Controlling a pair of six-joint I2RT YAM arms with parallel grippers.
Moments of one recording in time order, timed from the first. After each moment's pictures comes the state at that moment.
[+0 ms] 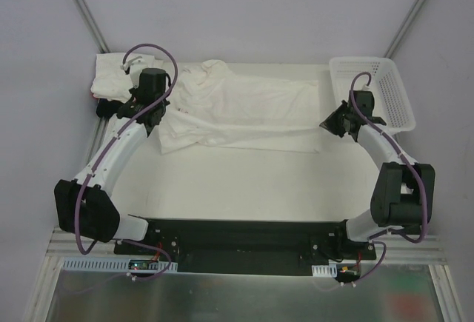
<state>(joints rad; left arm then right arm) -0.23 1.35 1.22 -0.47 -0.55 -0.49 -0.01 1.50 1.01 -0.33 -0.12 0.74</state>
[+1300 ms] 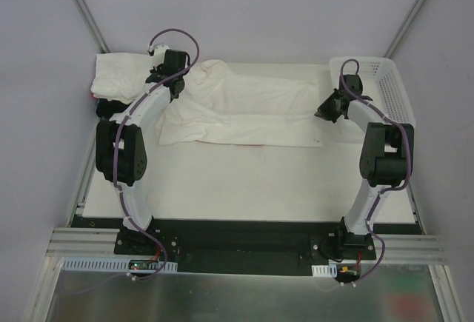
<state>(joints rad) -0.22 1.88 1.60 -0.45 -0.60 -0.42 0.00 1.91 1.34 -0.34 -0.11 0.74</state>
